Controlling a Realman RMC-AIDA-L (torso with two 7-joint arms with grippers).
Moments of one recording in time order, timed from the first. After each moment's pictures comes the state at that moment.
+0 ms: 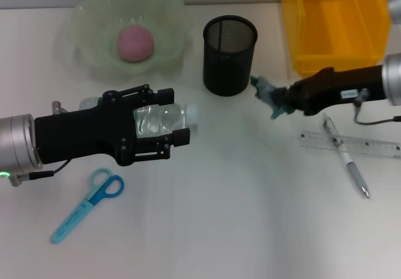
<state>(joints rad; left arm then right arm) -0.40 -2.07 0.97 0.67 1.65 1.66 -1.22 0.48 2.08 -1.08 -1.06 -2.05 -1.37 1.99</state>
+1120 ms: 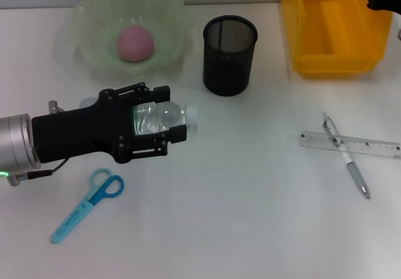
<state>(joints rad) -0.39 -2.07 0.96 0.66 1.64 1.65 -1.20 0.47 2.08 -0.92 -0.79 -1.48 -0.84 1.44</state>
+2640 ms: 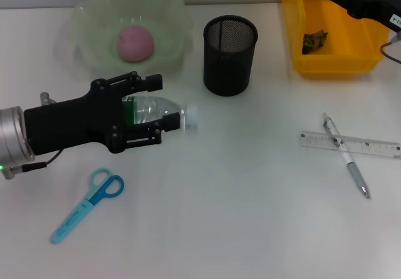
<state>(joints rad) -0.40 -2.07 0.92 0.67 1.64 1.65 -1.19 0.44 2.08 -0.93 -0.70 -1.29 -1.18 1.33</state>
